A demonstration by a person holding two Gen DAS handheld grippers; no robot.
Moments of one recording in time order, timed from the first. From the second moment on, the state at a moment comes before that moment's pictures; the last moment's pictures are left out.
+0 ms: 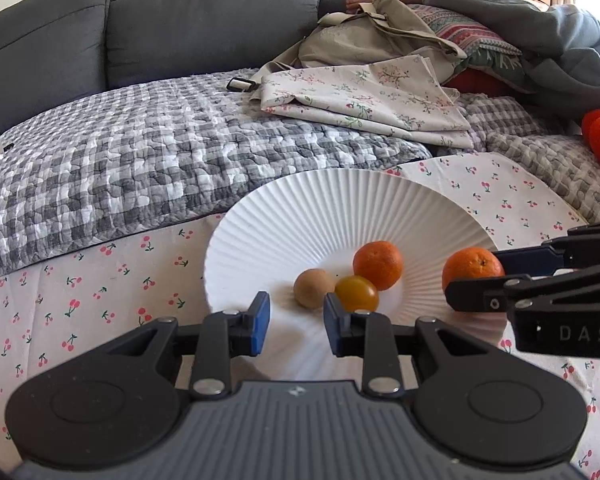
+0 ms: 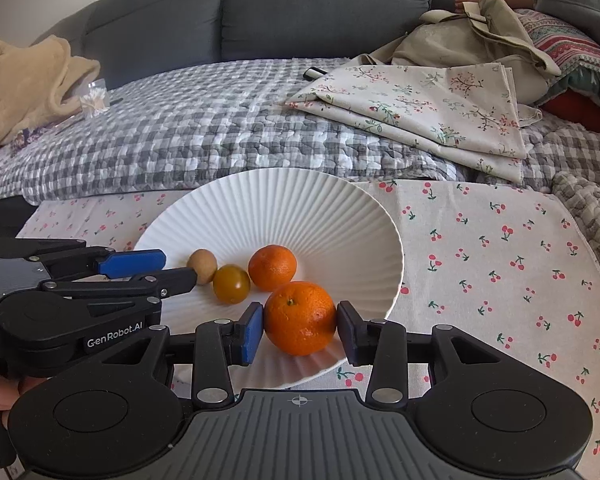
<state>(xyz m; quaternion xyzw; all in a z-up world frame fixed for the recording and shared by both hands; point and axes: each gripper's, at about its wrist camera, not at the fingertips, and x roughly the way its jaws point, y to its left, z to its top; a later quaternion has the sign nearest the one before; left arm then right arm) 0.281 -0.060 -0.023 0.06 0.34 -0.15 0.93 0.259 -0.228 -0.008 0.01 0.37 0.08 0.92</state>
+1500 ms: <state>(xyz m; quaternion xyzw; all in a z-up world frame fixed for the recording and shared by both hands) 0.135 0.063 0.023 0.00 0.35 -0.07 0.93 0.138 -0.249 0.075 0.13 0.32 0.14 0.93</state>
